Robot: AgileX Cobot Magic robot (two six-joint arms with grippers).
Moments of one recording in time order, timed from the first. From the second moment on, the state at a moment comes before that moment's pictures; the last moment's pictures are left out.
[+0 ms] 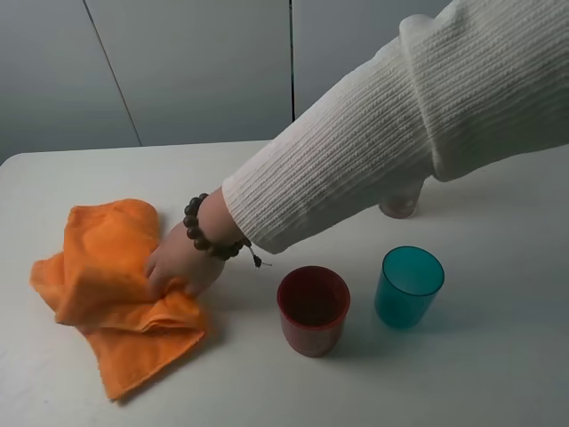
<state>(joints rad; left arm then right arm) -0.05 0.00 -0.51 0.10 1.08 -0.04 -0.03 0.00 -0.51 -0.04 1.11 0.04</state>
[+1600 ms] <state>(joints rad) -0.05 0.00 -0.51 0.10 1.08 -0.04 -0.03 0.00 -0.50 -0.06 1.10 0.04</state>
